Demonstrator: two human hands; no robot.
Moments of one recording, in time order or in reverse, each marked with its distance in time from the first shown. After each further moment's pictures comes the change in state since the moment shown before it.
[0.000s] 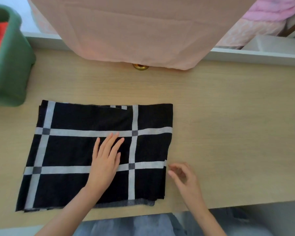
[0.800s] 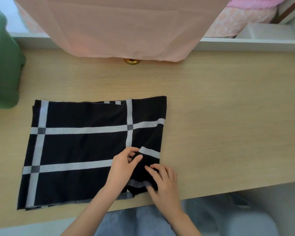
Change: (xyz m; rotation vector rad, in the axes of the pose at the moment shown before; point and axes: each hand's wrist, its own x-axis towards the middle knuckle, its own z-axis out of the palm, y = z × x) left_hand 0.006 0.064 -0.008 -0.803 -0.357 -0.590; right_hand -0.033 0.014 0.064 -0.525 0.140 -0.360
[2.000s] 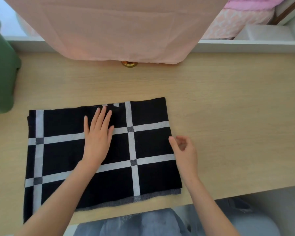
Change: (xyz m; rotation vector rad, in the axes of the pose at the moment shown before) left_hand 0.081 -0.007 -0.060 0.808 0.427 0.503; right_hand 0.096 0.032 -0.052 0.497 0.111 0.675
